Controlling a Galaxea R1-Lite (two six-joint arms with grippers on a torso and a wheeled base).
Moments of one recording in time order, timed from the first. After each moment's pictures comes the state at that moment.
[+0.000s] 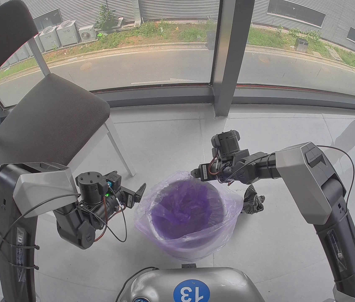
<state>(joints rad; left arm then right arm) -0.31 2.40 -0.76 -1.44 -0.01 0.23 0.44 2.66 -2.00 -0.01 -0.06 0.20</state>
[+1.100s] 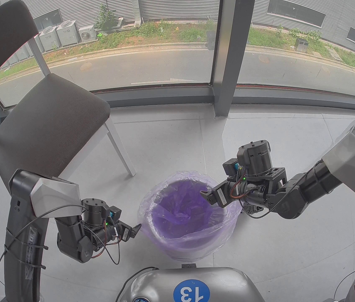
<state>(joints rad) -0.28 2.54 -0.70 -1.27 -0.07 0.25 0.57 2.13 -1.06 -0.53 -0.11 -0.11</state>
